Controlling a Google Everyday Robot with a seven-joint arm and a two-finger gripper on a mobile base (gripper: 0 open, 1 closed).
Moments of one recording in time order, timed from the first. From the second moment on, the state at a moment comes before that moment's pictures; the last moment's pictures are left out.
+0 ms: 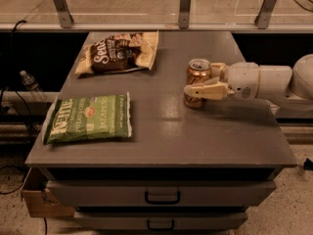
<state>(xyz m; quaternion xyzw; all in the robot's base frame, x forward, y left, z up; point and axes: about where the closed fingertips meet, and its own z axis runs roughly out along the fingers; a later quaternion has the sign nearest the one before) 0.584 -0.111 0.888 -0.47 0.60 0.37 0.54</state>
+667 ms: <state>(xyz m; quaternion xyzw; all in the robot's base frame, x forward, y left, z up) 0.584 -0.107 0.888 -0.47 0.60 0.37 0.54</state>
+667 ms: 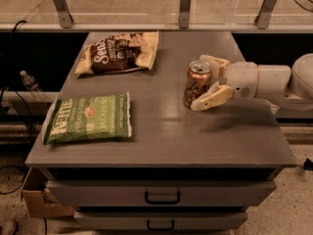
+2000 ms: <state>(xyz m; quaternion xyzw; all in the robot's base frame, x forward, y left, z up) 0.532 -0.166 0.883 -0.55 0.74 0.14 0.35</state>
